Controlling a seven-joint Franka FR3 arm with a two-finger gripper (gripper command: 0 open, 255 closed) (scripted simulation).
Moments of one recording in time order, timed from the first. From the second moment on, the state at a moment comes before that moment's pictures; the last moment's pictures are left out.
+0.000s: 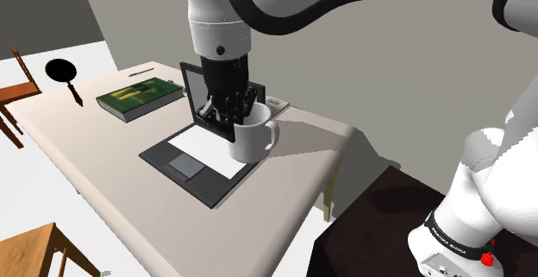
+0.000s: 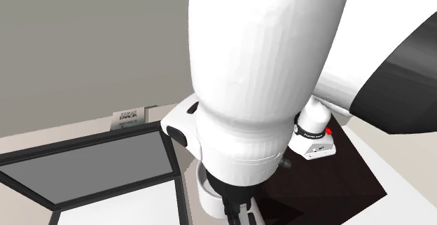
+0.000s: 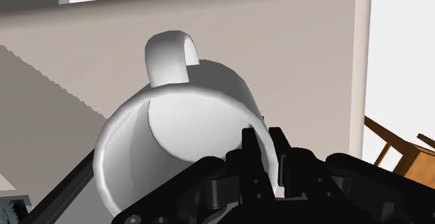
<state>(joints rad) 0.44 0.01 0.36 -1.71 -0.02 1.73 0.61</state>
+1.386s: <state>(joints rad) 0.45 0.04 0.36 -1.96 -0.03 2.01 0.62</state>
